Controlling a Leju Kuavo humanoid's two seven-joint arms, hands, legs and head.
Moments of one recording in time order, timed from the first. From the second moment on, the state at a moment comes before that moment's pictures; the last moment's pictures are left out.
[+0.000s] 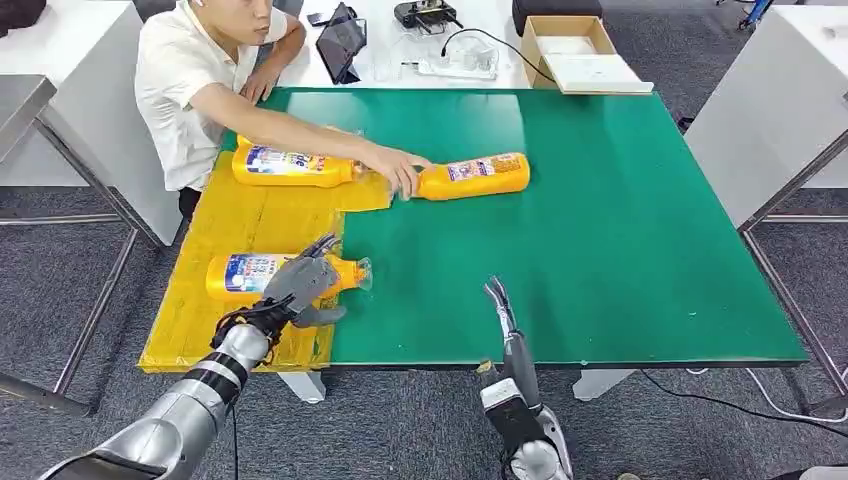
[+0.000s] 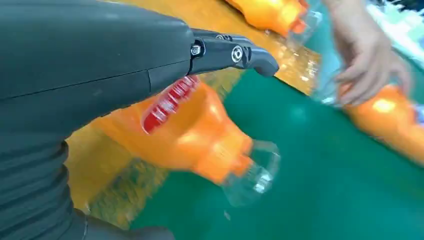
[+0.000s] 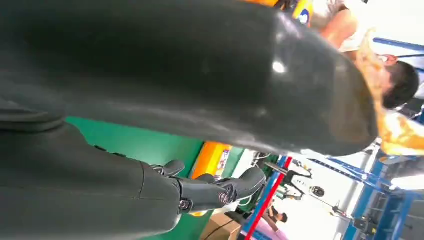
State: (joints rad) left arm -0.58 -0.10 -0.22 -0.60 -0.51 0.03 -0.29; right arm 0.00 0.11 0.20 -1.21 0.28 -0.20 -0.67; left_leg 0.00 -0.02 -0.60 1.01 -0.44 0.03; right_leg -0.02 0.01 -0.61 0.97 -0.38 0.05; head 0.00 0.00
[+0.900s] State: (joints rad) left arm -0.19 -0.12 -0.29 -1.57 0.07 0.26 -0.52; right arm -0.03 -0.05 0.18 -1.19 0.74 -0.59 -0.56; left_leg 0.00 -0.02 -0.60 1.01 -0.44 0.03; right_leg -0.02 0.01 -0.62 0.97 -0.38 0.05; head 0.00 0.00
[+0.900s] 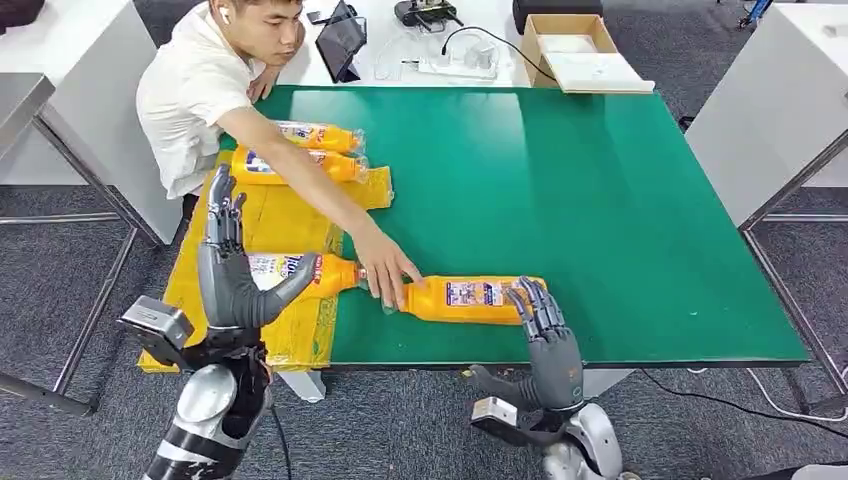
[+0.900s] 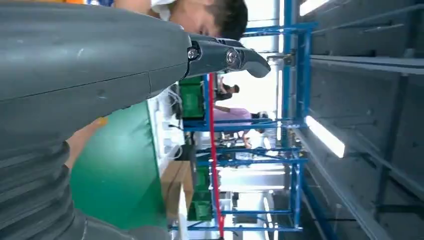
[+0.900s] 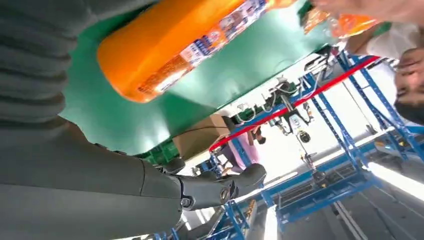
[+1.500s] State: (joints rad) left arm -0.19 -0.12 -0.36 -1.61 0.08 0.21 -0.48; right arm -0.28 -0.13 0.21 -0.94 0.88 -0.45 -0.40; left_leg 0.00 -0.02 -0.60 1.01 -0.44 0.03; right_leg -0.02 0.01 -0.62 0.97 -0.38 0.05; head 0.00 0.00
